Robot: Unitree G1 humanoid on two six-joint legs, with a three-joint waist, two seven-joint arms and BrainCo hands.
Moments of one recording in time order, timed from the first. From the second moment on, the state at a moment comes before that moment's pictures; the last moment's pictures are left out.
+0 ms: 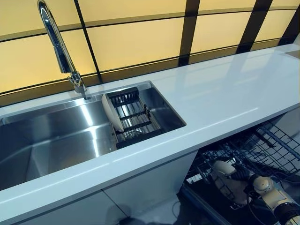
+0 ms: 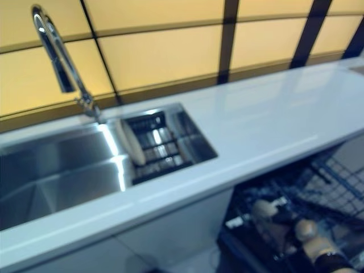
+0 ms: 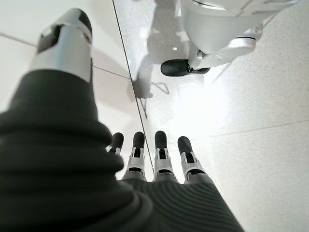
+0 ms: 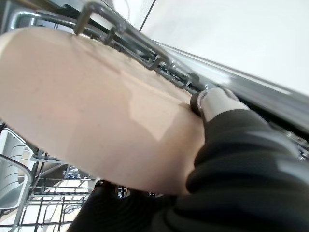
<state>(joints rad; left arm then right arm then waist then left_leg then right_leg) 0.04 0.35 -0.10 1.11 -0.35 0.14 -0.11 -0.27 -0.77 0.29 0.74 -0.12 0.04 0.20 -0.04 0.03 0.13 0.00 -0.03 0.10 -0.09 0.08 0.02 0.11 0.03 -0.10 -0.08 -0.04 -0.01</state>
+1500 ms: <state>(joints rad) 0.07 0.36 -0.04 1.11 -0.35 0.14 -0.10 -0.10 -1.03 -0.04 0.52 -0.03 0.12 0.19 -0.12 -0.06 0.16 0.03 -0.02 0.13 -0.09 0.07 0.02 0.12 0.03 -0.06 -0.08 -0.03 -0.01</state>
